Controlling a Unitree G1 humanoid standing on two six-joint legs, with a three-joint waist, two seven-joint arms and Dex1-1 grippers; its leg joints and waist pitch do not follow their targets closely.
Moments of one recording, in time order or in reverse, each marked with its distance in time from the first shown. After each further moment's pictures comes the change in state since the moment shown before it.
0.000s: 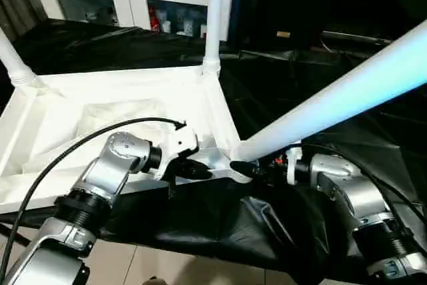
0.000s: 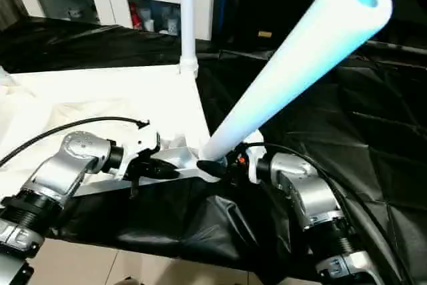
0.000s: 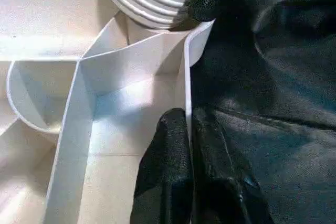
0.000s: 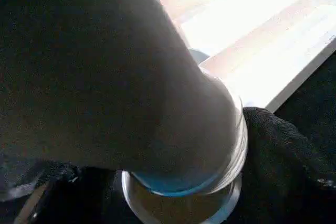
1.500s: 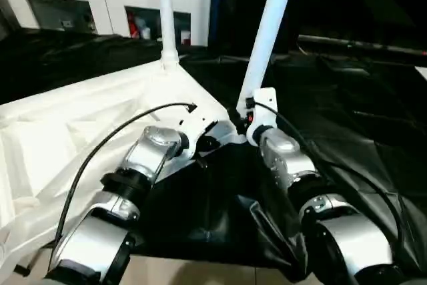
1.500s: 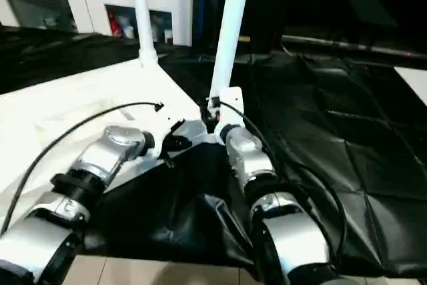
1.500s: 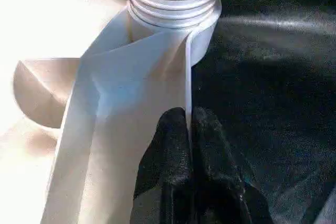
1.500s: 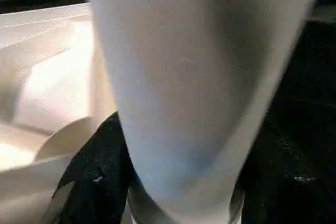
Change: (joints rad) left arm -0.191 -0.195 0.060 0.284 0.064 0.145 0.475; right arm -0.414 0.330 -0.219 0.752 -0.071 -0.310 -0.622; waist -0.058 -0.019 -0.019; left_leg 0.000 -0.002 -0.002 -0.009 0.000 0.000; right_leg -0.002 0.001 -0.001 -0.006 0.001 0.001
